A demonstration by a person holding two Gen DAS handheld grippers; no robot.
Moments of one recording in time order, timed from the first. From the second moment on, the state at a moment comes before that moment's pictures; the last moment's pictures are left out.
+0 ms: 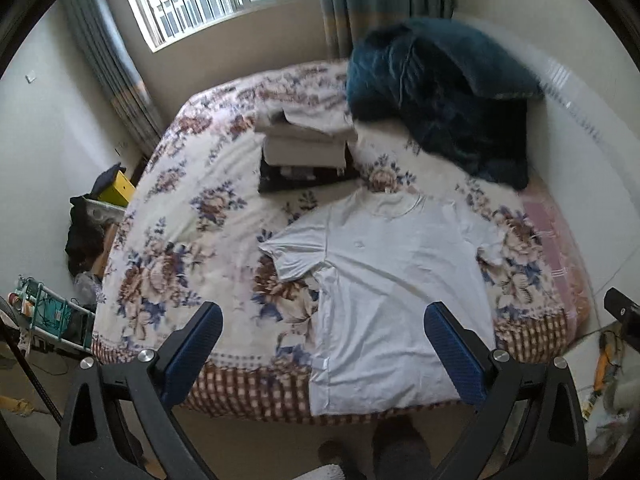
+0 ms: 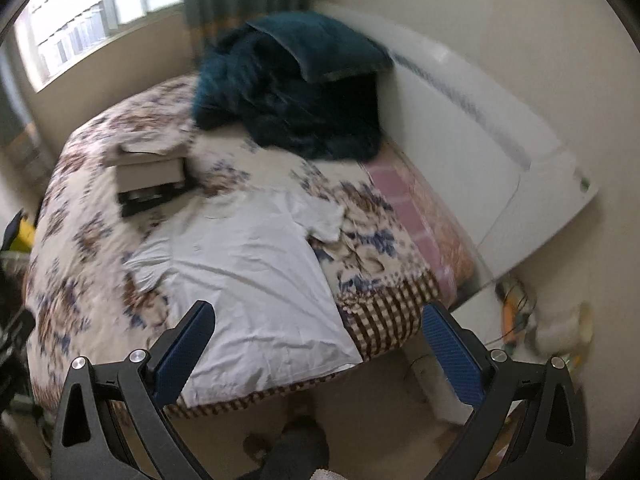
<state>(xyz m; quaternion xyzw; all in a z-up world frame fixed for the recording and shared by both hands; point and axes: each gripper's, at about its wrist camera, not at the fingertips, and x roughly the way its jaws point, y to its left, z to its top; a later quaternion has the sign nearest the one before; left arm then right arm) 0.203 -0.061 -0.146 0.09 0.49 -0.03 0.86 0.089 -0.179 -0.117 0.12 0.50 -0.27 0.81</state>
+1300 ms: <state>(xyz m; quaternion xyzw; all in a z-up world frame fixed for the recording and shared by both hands) 0.462 -0.166 -0.538 0.09 0.67 0.07 0.73 0.356 -0.444 -0.634 0.49 0.47 -0.39 0.61</state>
